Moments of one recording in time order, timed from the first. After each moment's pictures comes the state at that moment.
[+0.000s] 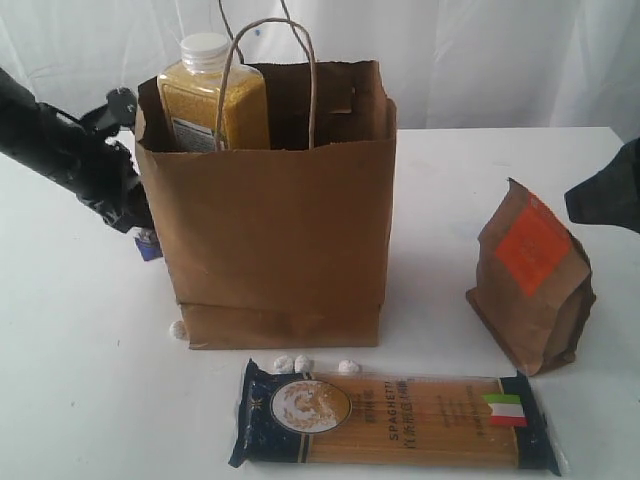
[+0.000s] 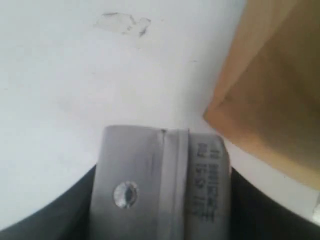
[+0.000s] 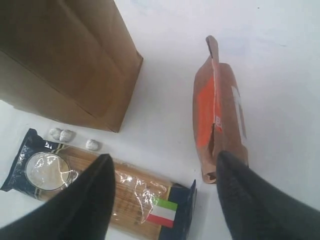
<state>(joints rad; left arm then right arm) -0.10 1.95 -1.44 -0.70 0.82 1.40 0.02 0.99 -0.92 0.43 0.92 -0.41</state>
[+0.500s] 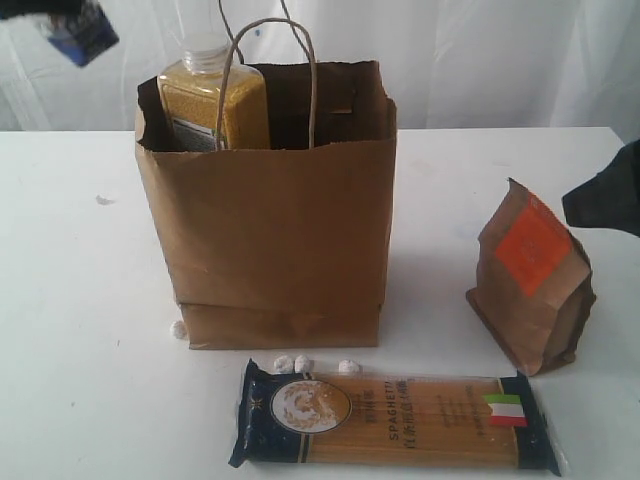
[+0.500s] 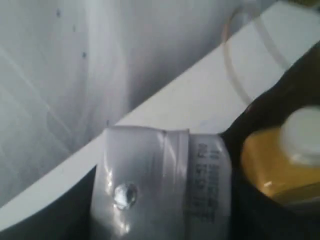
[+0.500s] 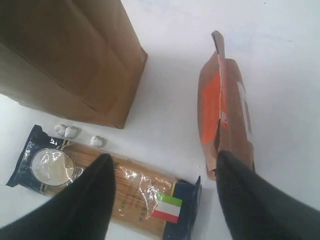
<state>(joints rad) -0.04 1.37 -1.44 -0.79 0.83 1.08 0.02 0.99 -0.92 0.44 0.93 -0.41</state>
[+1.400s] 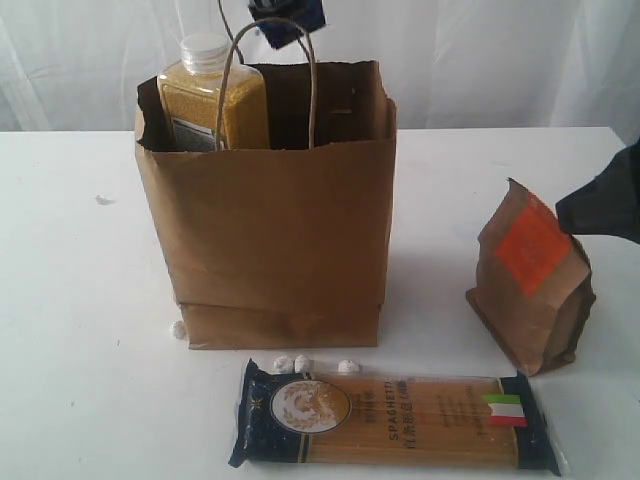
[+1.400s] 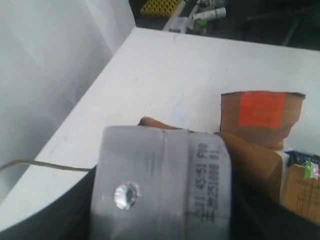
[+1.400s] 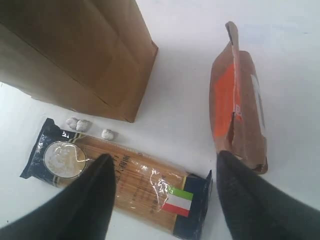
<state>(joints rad) -0.45 1.63 -1.86 -0.67 1.04 0.95 0.02 0.99 -0.92 0.47 0.96 -0.42</state>
